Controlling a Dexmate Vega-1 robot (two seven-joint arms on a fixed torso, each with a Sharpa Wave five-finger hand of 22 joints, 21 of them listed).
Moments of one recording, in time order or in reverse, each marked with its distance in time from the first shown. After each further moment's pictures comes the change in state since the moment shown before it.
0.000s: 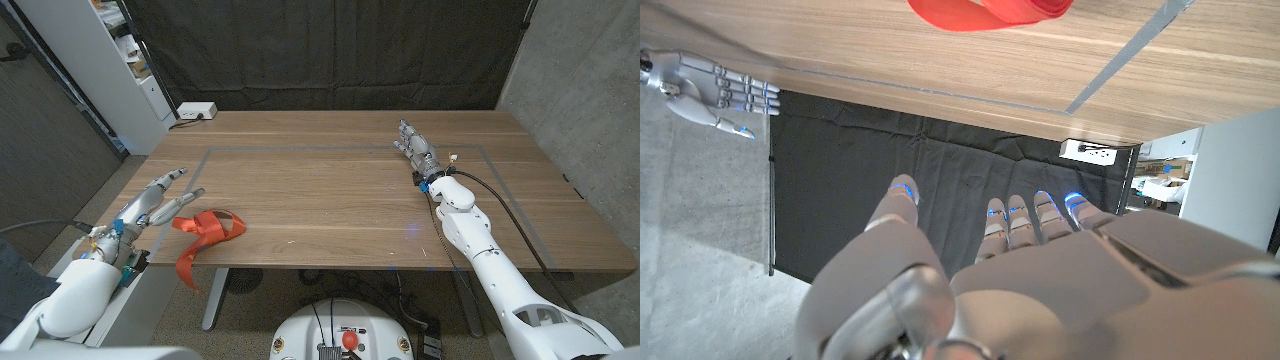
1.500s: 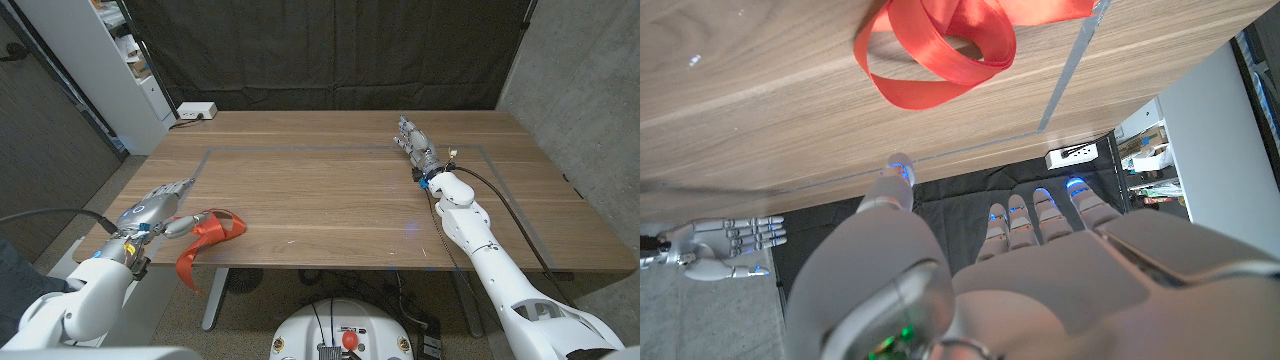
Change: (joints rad) left arm 0.089 0.042 0.058 -0.153 0.409 0.227 -0.045; left_hand 0.152 -0.076 0.019 -0.019 0.018 -0.050 0.004 0.000 0.005 0.004 -0.004 0.000 0.011 0.030 0.016 0.000 0.002 0.097 0.068 0.019 0.000; right arm 0.020 0.002 -0.002 0.008 -0.002 0.000 0.004; right_hand 0.000 0.000 -0.003 -0.003 0.000 0.000 0.000 0.000 0.000 0.000 0.000 0.000 0.000 0.000 0.000 0.000 0.000 0.000 0.000 0.000 0.000
